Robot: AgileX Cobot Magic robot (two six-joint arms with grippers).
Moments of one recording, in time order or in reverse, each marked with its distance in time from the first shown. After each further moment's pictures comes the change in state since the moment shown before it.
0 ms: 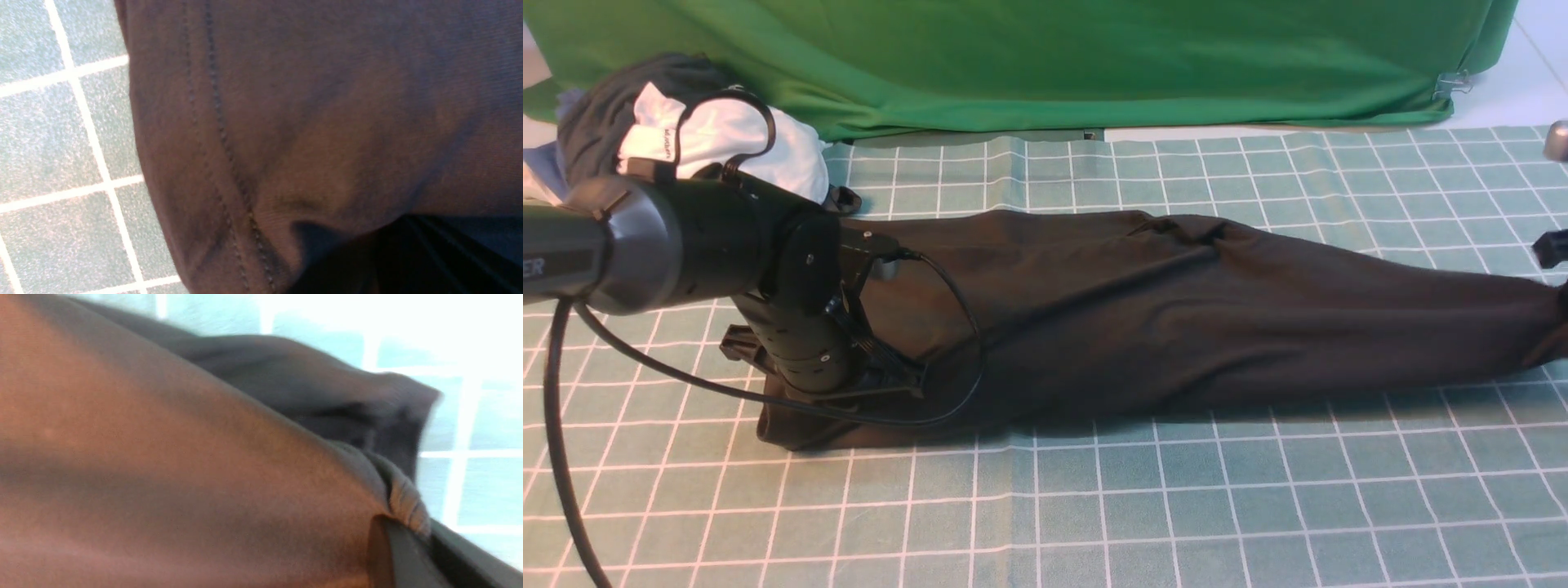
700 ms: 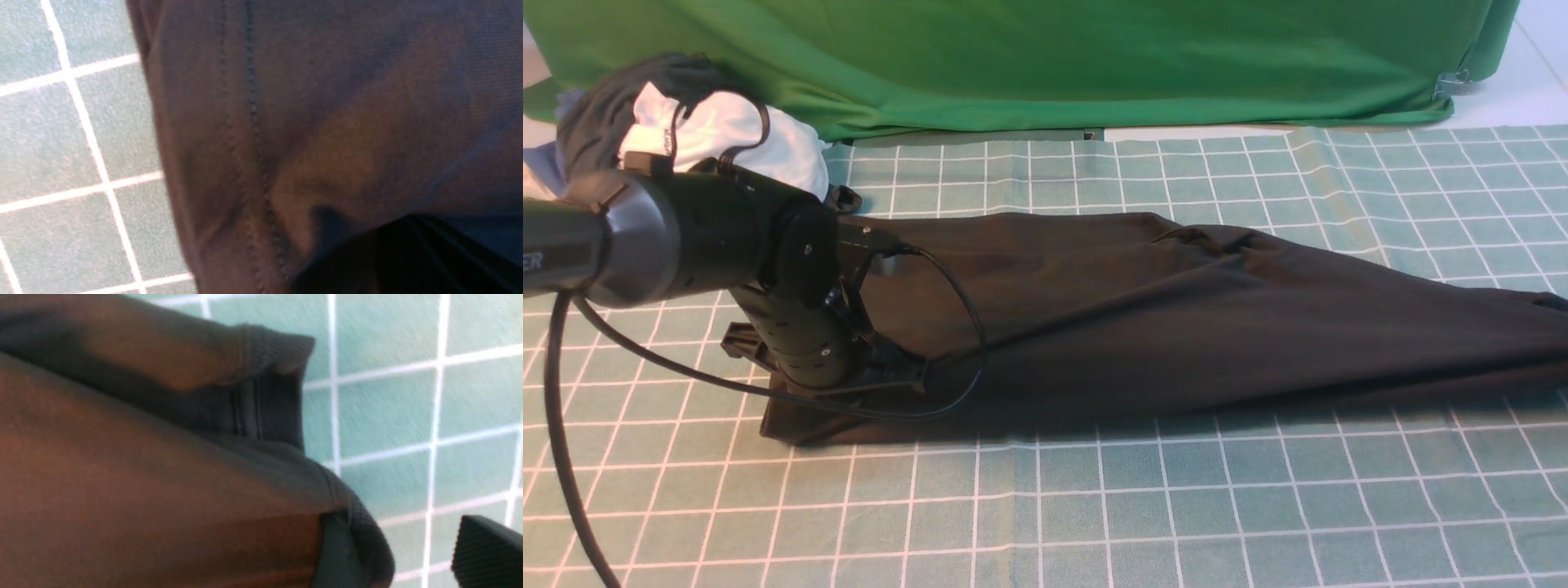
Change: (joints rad) right arm 0.010 0.061 -0.063 -0.257 0.157 0.257; left arm 0.006 -0.002 -0.029 -0.031 0.028 0.019
